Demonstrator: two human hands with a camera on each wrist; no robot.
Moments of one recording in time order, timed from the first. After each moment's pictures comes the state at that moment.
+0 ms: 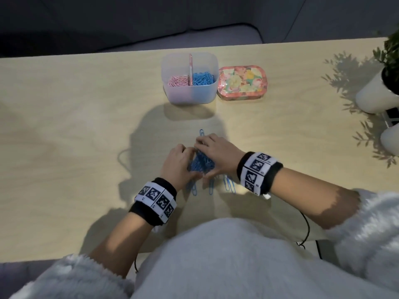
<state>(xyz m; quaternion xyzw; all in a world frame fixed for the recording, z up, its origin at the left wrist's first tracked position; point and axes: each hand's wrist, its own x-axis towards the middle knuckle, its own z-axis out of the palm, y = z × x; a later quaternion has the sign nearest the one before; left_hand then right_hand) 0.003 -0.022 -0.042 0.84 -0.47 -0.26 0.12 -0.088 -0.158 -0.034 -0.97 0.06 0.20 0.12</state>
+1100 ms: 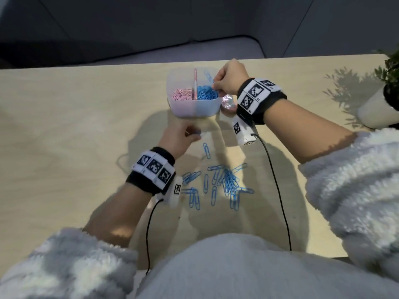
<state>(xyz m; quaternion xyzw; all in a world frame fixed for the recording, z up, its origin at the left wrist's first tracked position) 0.060 -0.084 0.010 0.82 -0.38 -0.29 0.31 0.022 -0.278 0.047 -0.81 0.43 -0.06 0.39</state>
